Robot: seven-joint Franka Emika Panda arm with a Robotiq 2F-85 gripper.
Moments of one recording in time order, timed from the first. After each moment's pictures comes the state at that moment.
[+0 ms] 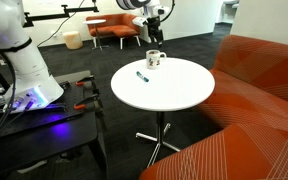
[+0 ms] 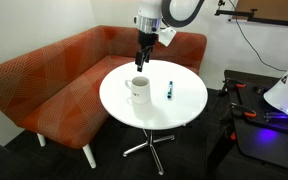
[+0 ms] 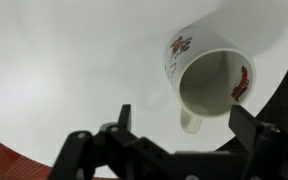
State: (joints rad) arm 0.09 0.38 0.05 -2.05 -0.09 2.57 0.21
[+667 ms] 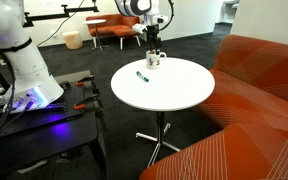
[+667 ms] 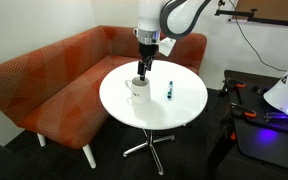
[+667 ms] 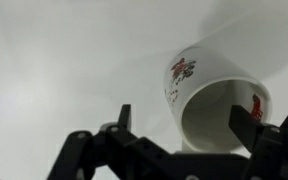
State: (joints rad) arm 0.10 0.45 0.05 -2.04 -0.09 2.57 0.20
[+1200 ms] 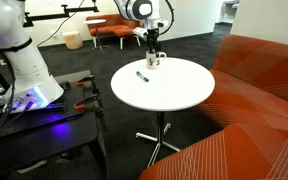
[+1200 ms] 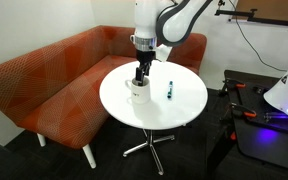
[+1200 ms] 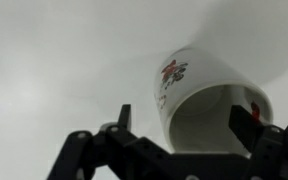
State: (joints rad) arm 0.12 0.52 0.05 -1.99 -0.09 2.57 0.20
